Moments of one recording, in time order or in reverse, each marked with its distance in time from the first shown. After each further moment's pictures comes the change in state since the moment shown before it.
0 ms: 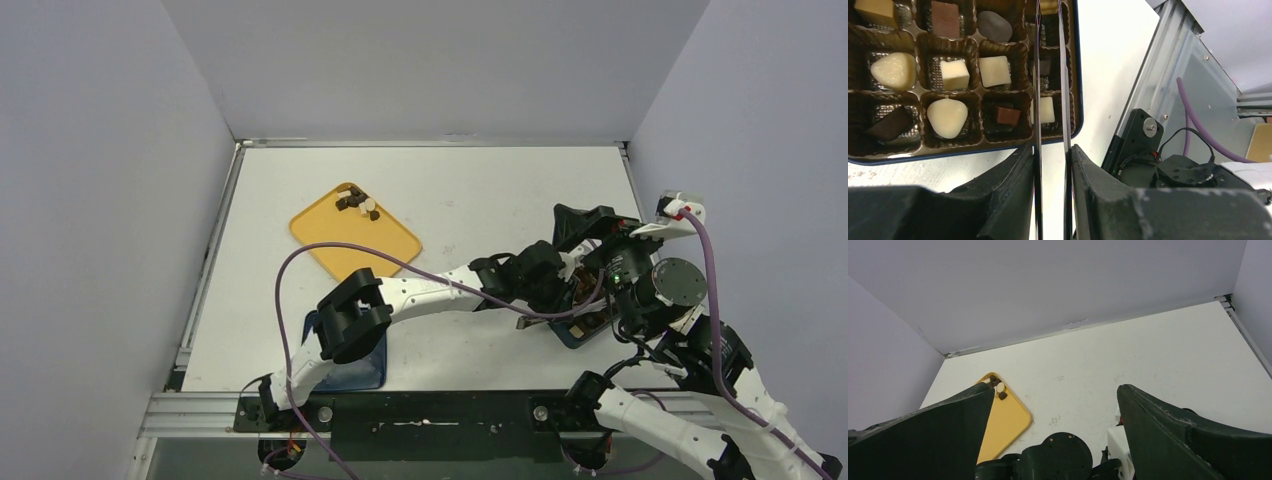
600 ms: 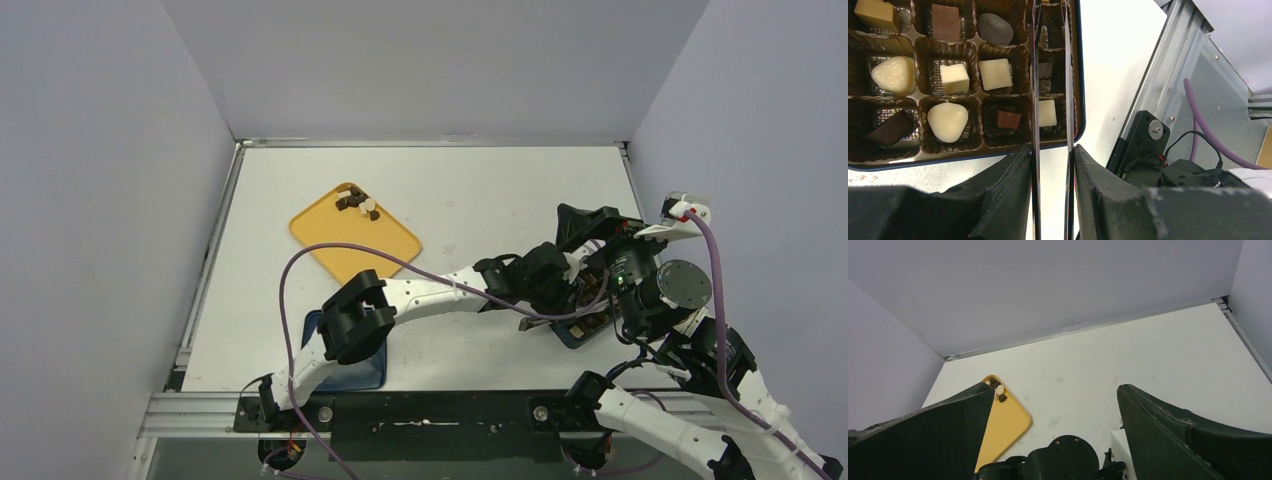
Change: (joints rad) left arm -0.011 0.036 0.066 -0.050 -0.033 0.019; right arm 0.000 -0.012 0.006 -0.002 0.008 -0.006
